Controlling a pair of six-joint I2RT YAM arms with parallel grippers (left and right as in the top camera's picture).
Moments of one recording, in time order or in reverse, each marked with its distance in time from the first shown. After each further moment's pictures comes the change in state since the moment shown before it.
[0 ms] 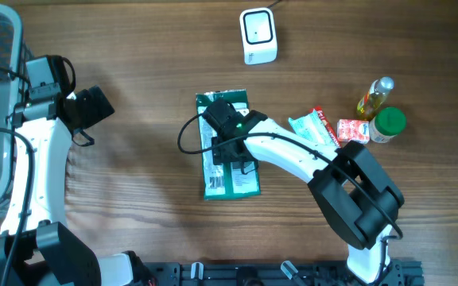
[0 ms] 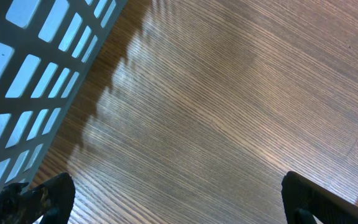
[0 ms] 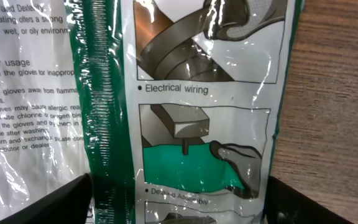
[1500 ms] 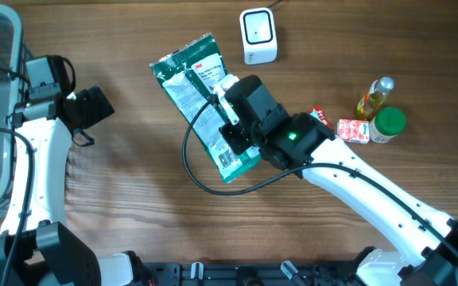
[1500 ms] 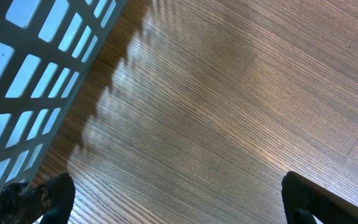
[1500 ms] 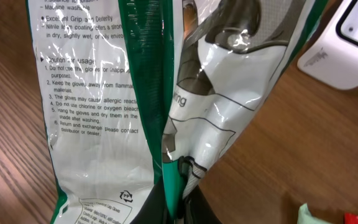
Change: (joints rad) left arm 0.000 0.000 0.000 0.000 0.000 0.000; right arm -0.003 -0.463 0.000 0.038 -0.015 -0.603
